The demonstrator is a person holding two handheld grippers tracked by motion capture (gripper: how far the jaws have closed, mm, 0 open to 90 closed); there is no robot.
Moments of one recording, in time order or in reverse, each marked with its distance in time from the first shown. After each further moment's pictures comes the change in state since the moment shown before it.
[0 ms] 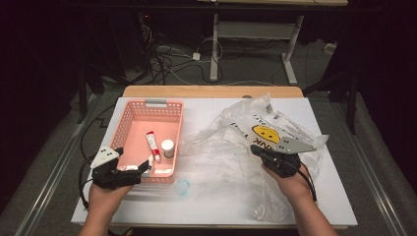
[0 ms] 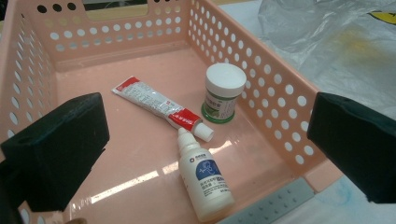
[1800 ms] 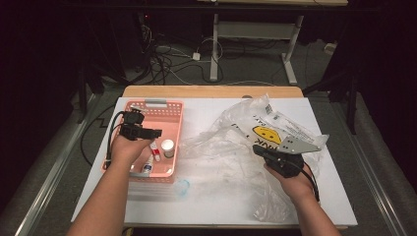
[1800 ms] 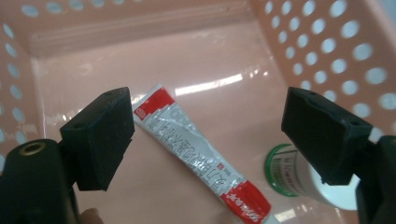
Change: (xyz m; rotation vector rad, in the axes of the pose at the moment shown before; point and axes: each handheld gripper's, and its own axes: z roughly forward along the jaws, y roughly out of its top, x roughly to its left) left arm 0.051 0.078 0.127 0.458 0.082 -0.151; right arm -0.003 -0.001 -0.005 -0.012 0.013 0.003
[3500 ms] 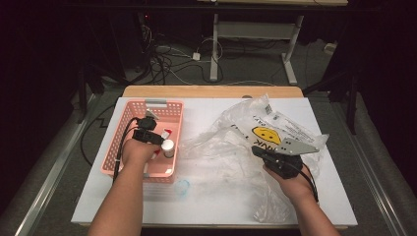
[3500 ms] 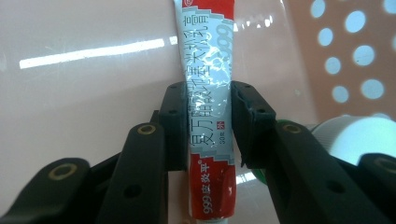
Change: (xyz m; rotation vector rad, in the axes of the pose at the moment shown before) left arm -0.019 -0.001 0.034 0.190 -0.027 -0.047; right arm 0.003 -0.001 0.001 0.007 -0.002 -0.015
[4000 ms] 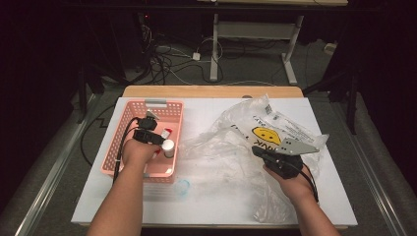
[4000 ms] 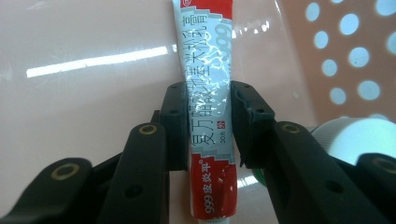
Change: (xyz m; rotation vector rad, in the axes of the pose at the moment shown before) left arm -0.002 -0.001 -0.001 -0.025 0.015 0.024; right arm -0.001 -0.001 0.000 0.001 0.001 0.004
